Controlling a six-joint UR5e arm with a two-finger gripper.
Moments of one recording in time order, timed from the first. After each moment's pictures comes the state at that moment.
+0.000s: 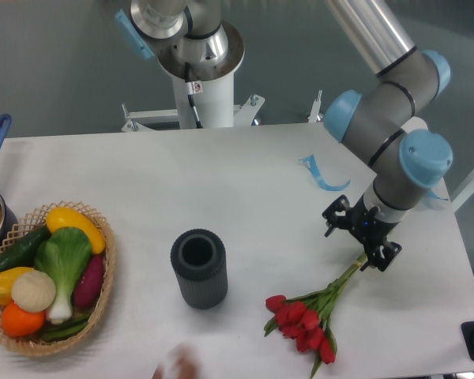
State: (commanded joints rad) arm 2.73 -2.19 -1.45 -1.11 1.34 1.54
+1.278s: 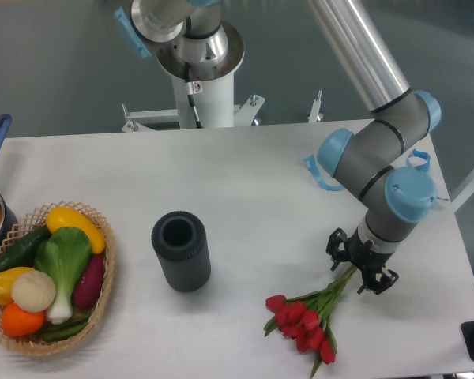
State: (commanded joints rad) arm 2.70 -2.25 -1.43 -1.00 1.39 1.45
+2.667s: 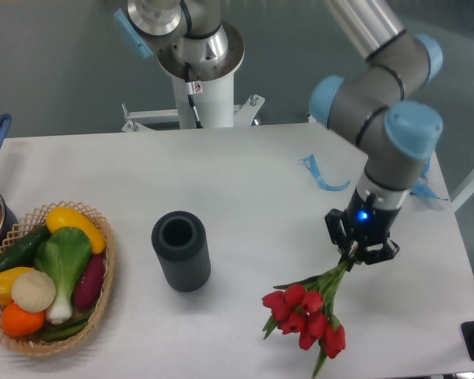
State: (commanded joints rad) arm 2.71 -1.92 -1.52 -1.00 1.05 1.28
